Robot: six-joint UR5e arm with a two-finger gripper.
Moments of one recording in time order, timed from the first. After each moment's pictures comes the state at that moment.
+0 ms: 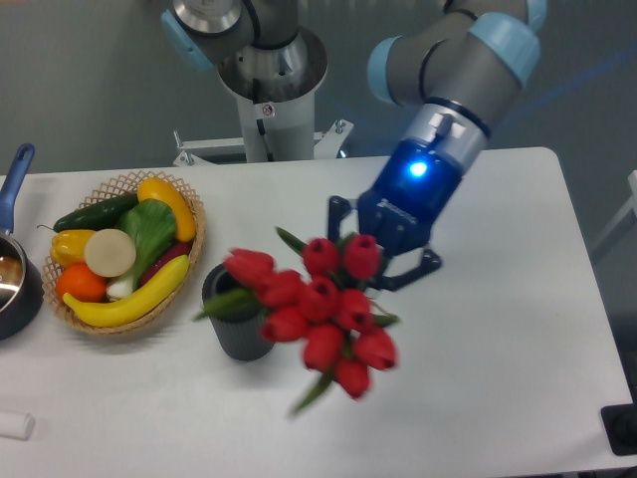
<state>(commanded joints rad) 2.67 -1.79 -1.76 -0.64 0.27 1.02</state>
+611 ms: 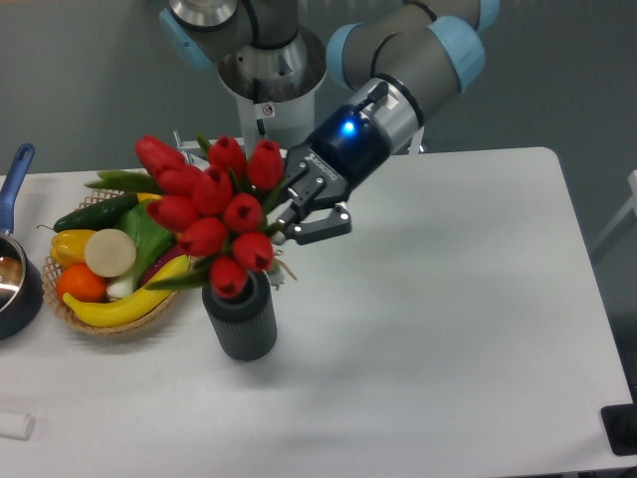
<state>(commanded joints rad) 2.62 -1.73 -1.86 -0.65 0.14 1.03</state>
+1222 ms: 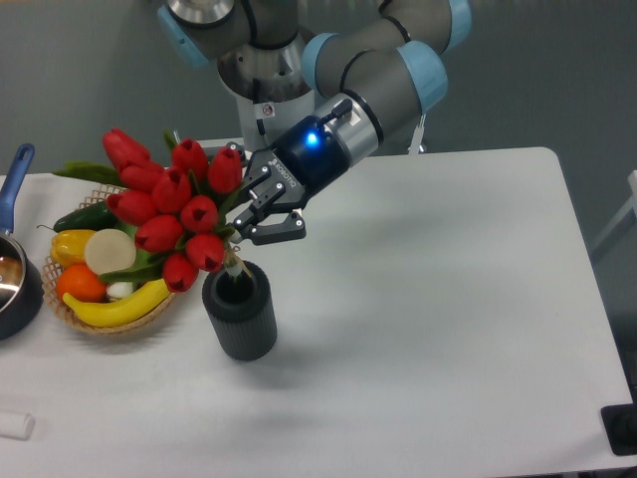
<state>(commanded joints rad) 2.60 -1.75 -1.91 -0.65 0.14 1.06</state>
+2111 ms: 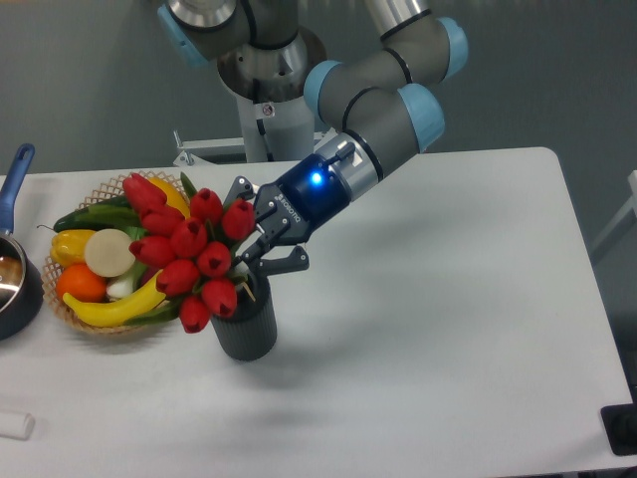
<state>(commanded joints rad) 2.60 -1.83 -1.95 -0.65 0.15 1.10</state>
